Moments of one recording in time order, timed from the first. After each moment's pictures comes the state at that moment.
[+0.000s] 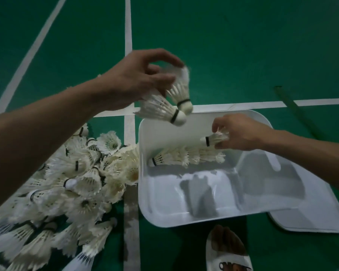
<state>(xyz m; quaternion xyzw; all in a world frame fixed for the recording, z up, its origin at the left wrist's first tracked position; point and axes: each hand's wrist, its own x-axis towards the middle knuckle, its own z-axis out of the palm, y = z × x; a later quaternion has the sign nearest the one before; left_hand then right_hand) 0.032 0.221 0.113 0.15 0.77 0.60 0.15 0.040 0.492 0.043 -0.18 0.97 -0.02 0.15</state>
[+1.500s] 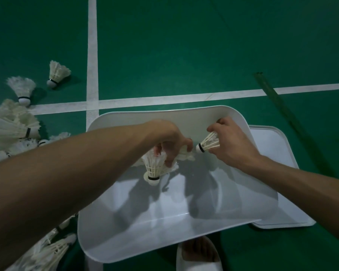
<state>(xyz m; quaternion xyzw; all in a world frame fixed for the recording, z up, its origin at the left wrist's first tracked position) -0.009 0.387 -0.020 0.24 0.82 0.02 0.51 0.051 0.550 -0.008 -0.02 0.99 -0.10 0.09</state>
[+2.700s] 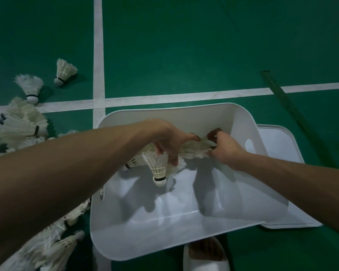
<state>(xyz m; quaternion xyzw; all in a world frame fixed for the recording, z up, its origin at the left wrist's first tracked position) -0.008 0.364 -0.028 0.25 0.83 0.13 0.49 0.032 0.554 -0.080 0.14 0.93 -0.28 0.18</state>
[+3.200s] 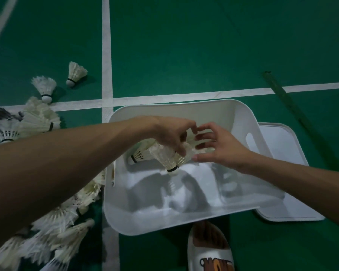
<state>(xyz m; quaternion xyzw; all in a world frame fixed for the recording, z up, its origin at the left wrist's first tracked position) 0.013 0.342 0.001 0.30 0.86 0.21 0.36 0.080 0.517 -0.007 0.02 0.83 -0.50 0.22</state>
